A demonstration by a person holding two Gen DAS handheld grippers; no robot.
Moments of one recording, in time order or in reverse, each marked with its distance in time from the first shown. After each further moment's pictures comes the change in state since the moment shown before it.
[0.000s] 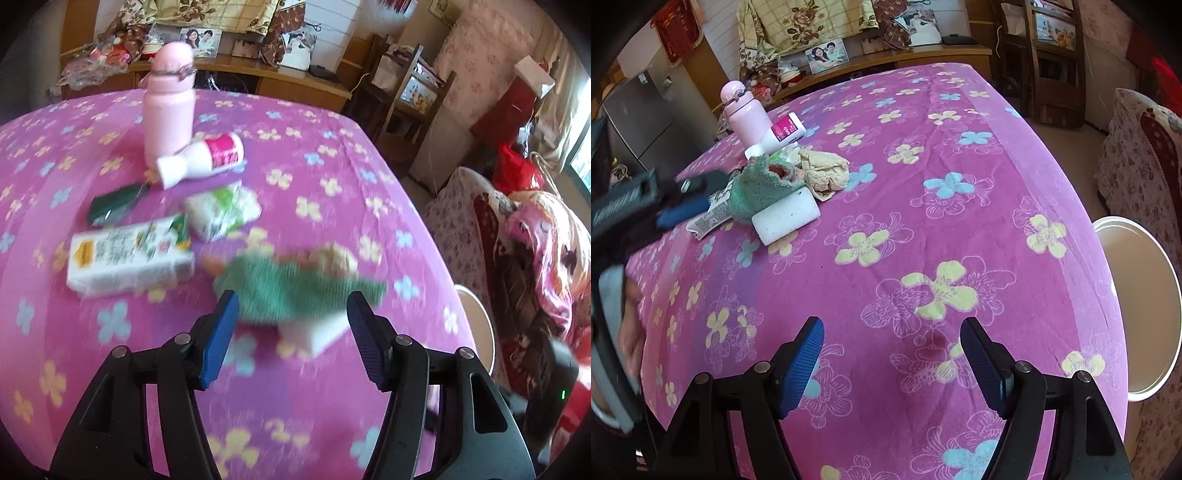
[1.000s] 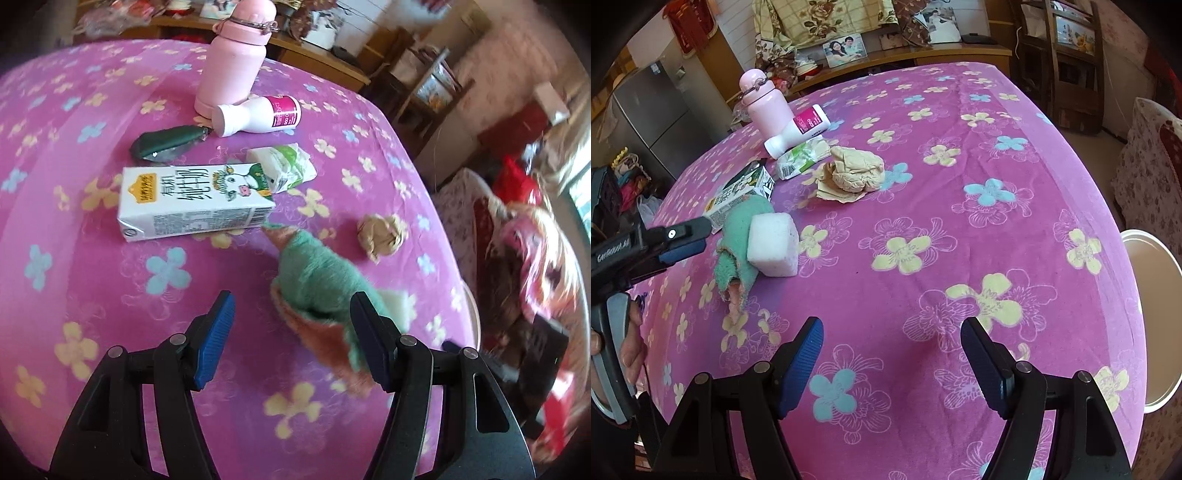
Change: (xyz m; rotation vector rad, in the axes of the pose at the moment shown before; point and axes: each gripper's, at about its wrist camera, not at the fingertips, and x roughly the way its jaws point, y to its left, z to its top) left arm -0.016 0.073 -0.025 -0.141 0.116 -0.070; right arm 0.010 0.024 0.007 -0.042 0.018 0.041
